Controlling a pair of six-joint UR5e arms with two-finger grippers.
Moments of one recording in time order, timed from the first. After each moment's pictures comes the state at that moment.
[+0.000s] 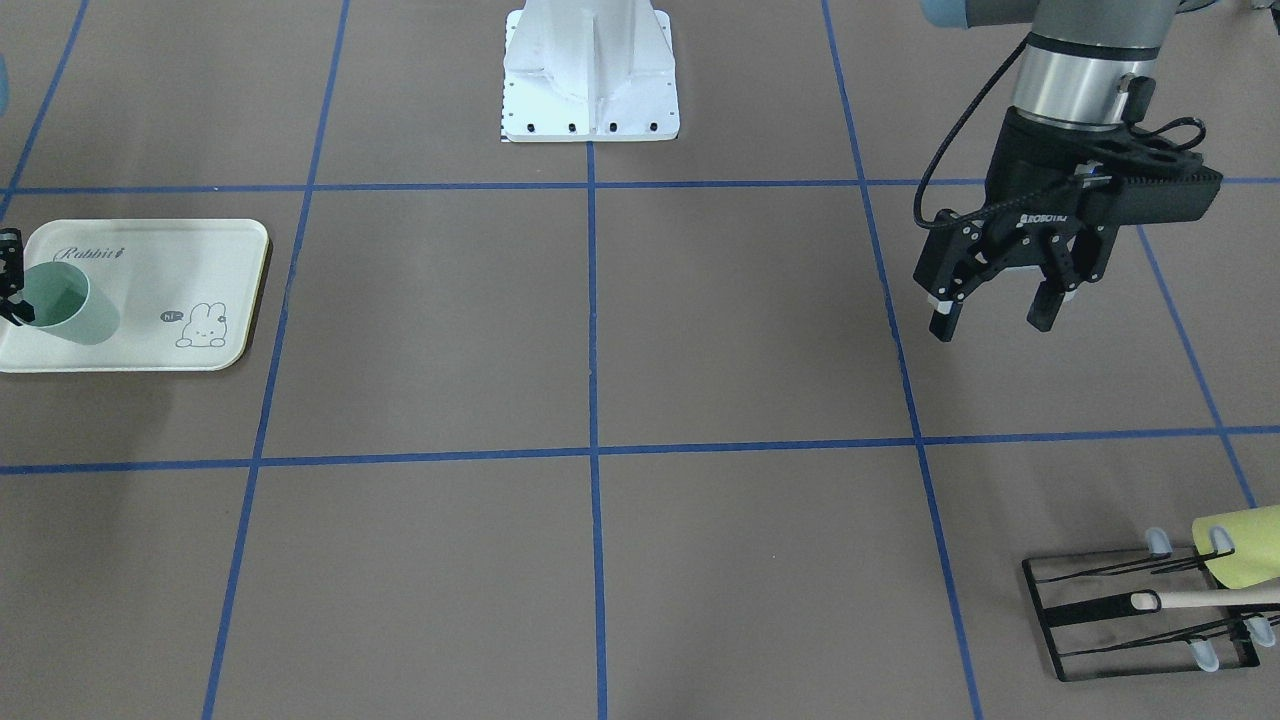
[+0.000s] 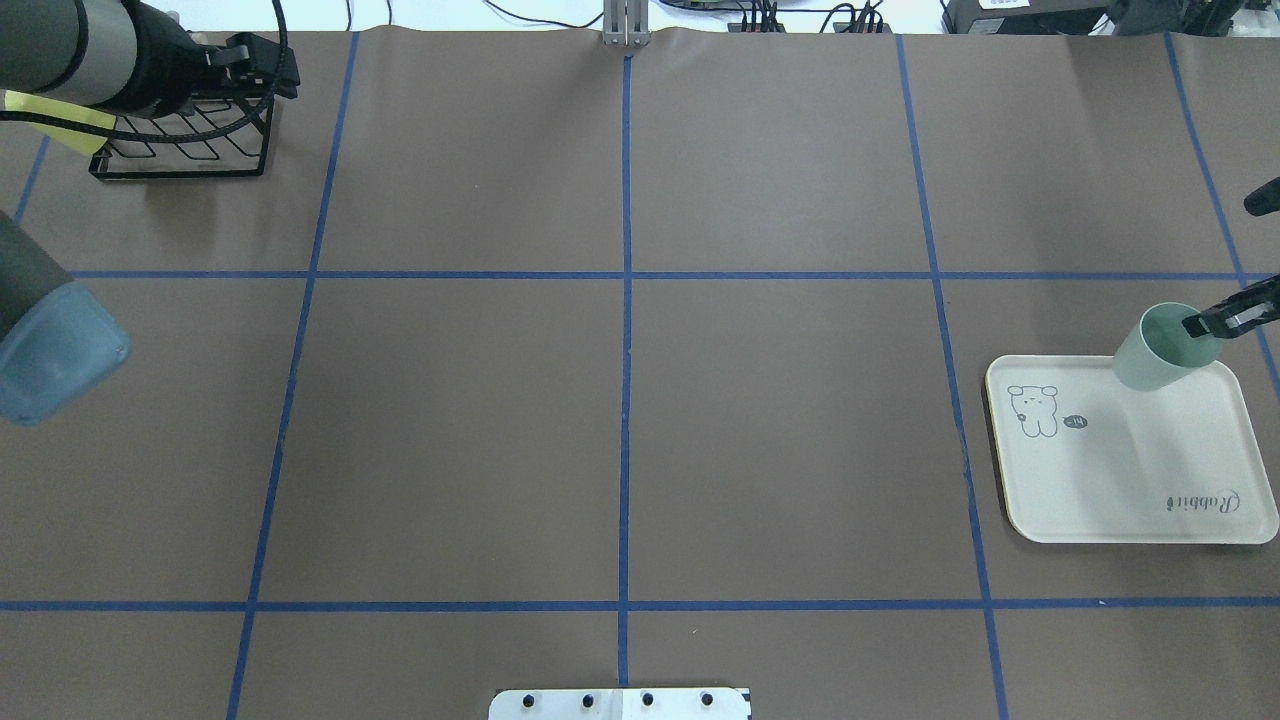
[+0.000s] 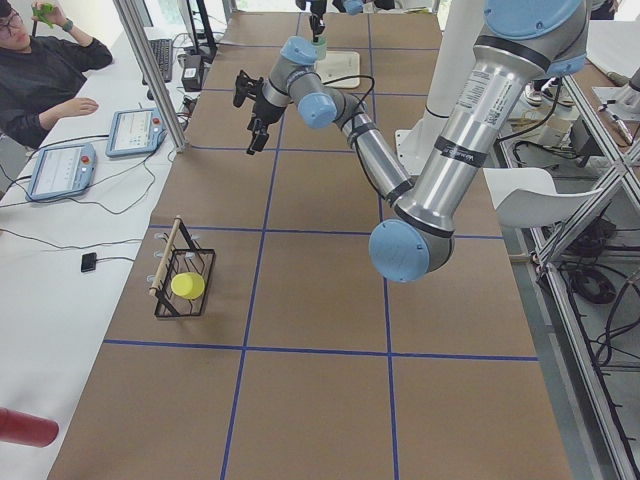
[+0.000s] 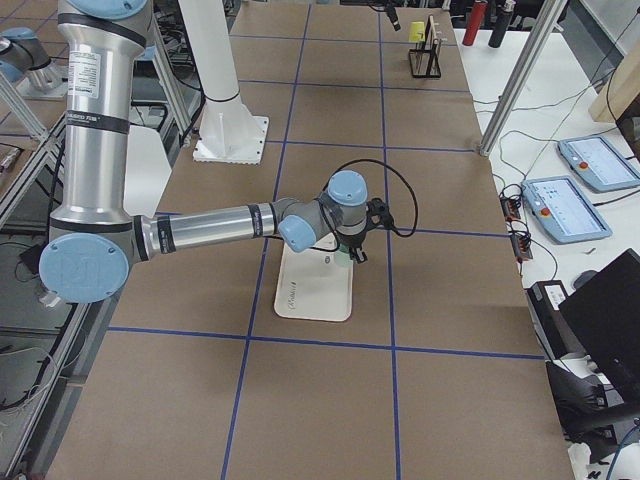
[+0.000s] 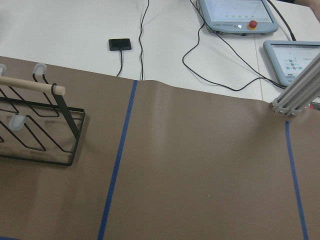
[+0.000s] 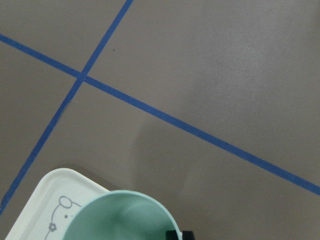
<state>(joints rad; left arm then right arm) -0.96 -1.99 -2.01 -1.63 -1.77 -1.08 1.16 -1.70 1.82 -1.15 2.29 0.19</state>
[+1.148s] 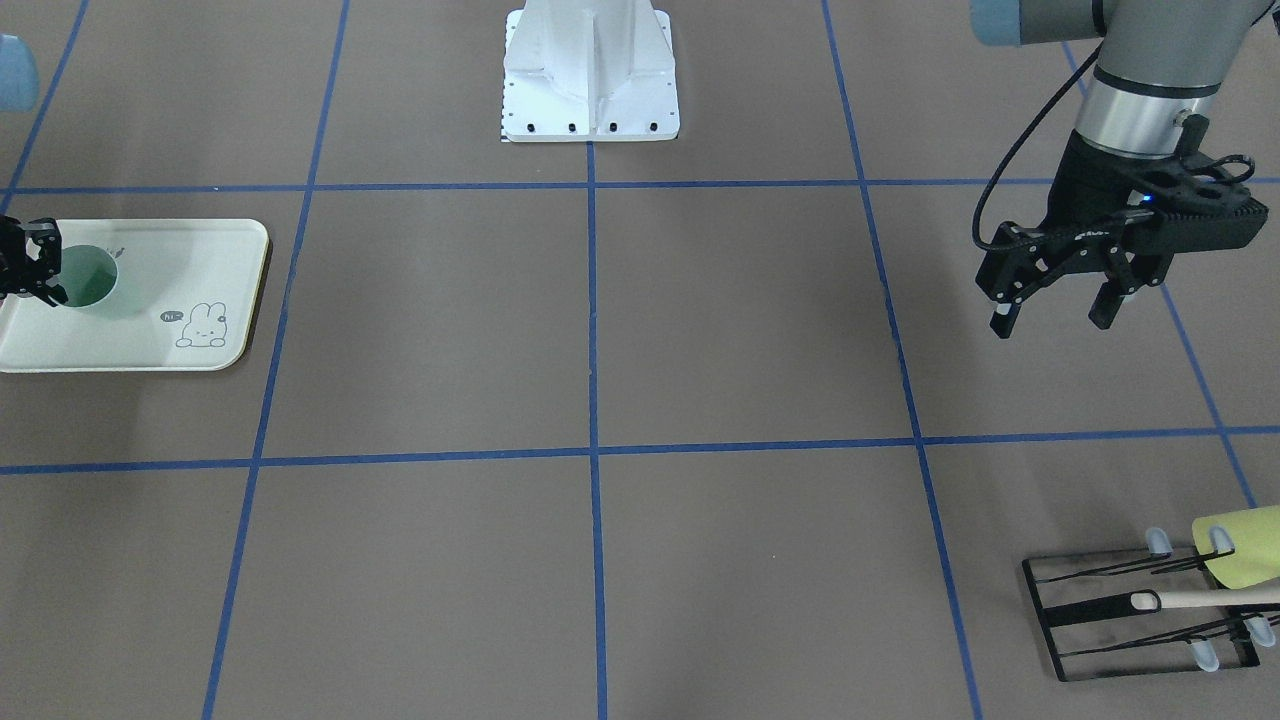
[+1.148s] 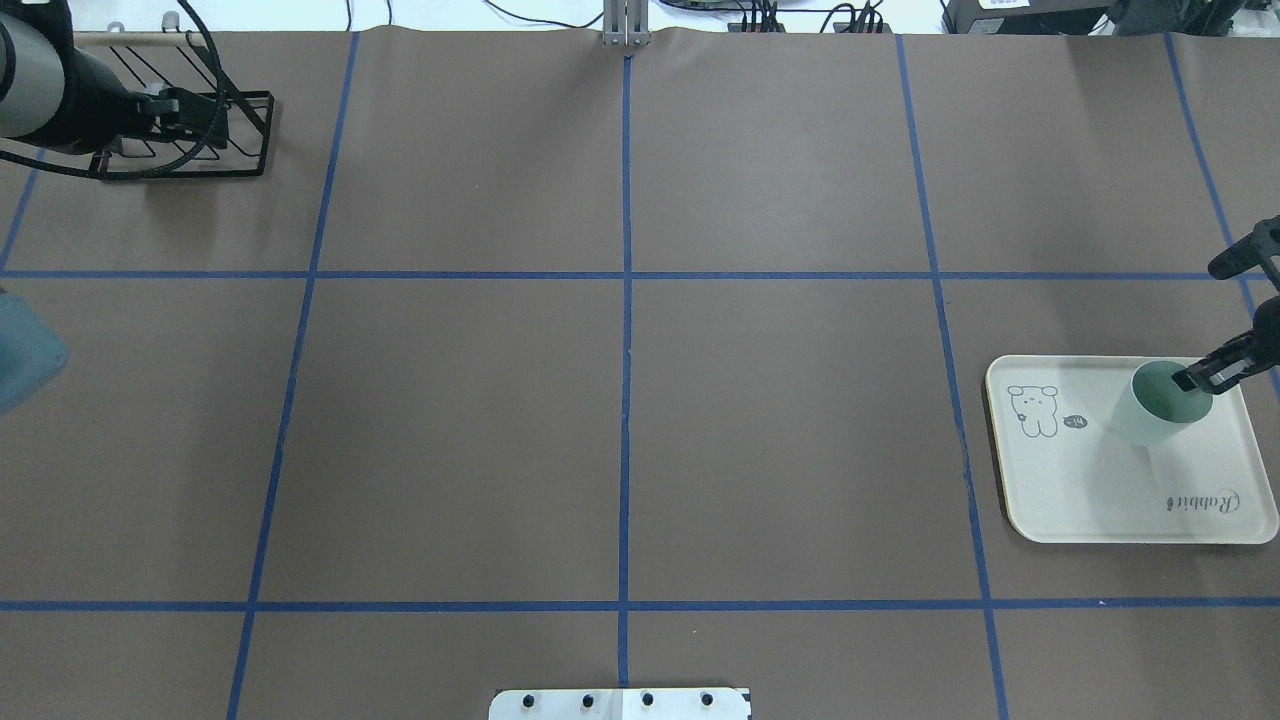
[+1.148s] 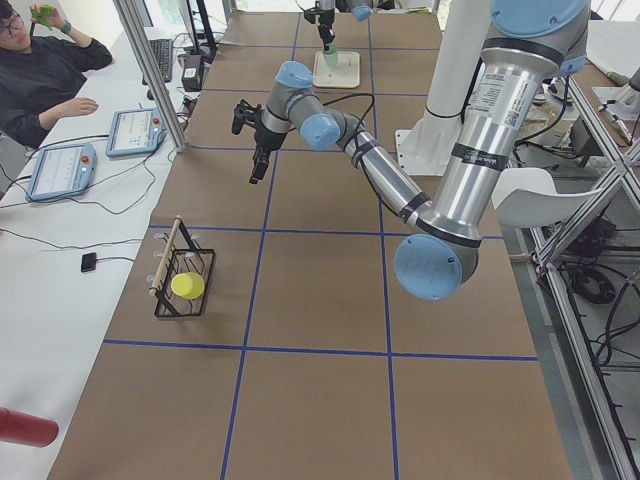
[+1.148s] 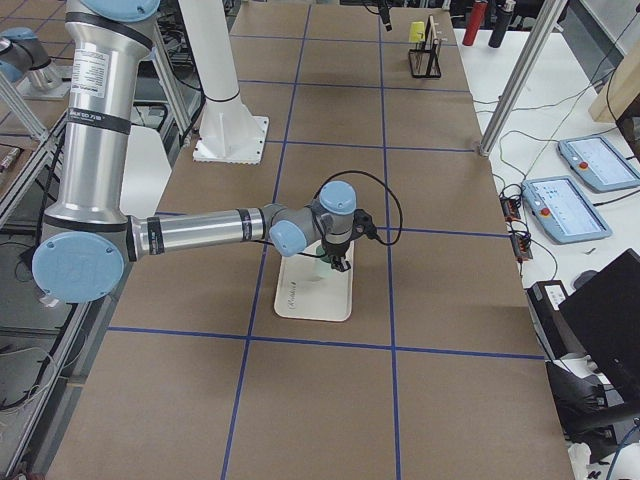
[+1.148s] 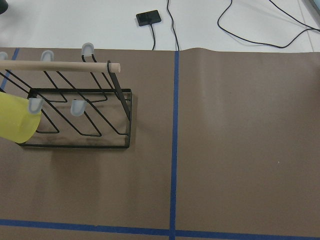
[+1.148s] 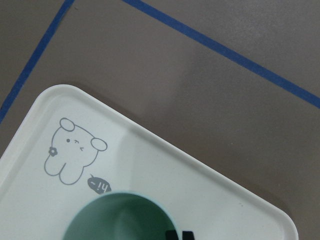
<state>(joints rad) -1.01 -1.89 -2.01 -1.63 -1.85 -0.93 1.07 -1.74 1.81 -1.16 2.27 0.15</state>
